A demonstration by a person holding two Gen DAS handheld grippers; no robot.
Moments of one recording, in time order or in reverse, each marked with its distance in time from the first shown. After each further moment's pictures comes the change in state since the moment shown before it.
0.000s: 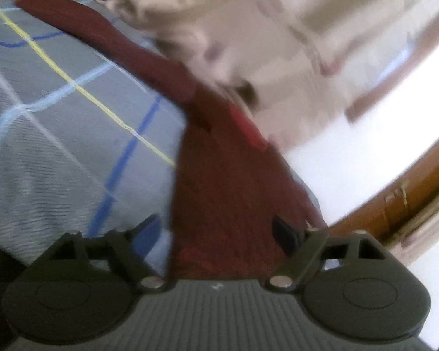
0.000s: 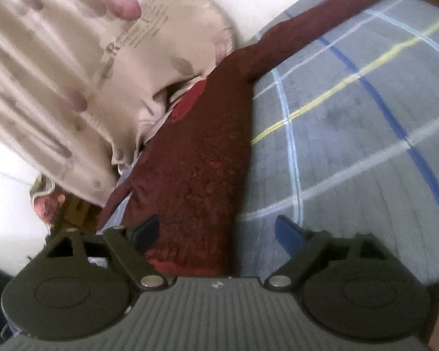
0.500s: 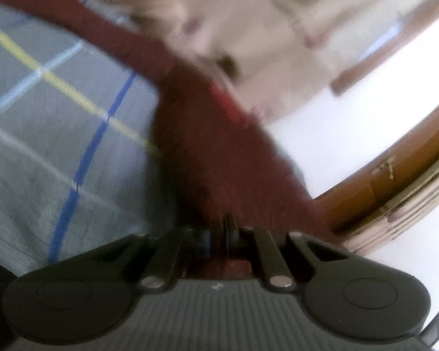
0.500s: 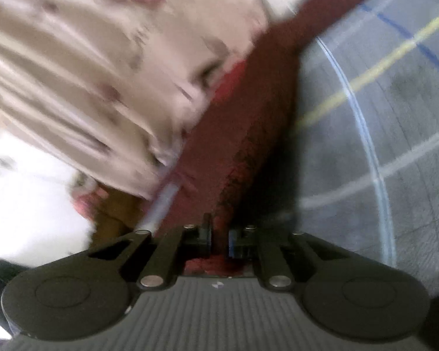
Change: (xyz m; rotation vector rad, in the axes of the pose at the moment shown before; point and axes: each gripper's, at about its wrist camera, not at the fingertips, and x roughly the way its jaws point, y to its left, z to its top) left arm -0.006 -0.017 0.011 0.042 0.104 -0.055; right arm 0.003 0.033 0.001 0.101 0.057 0.204
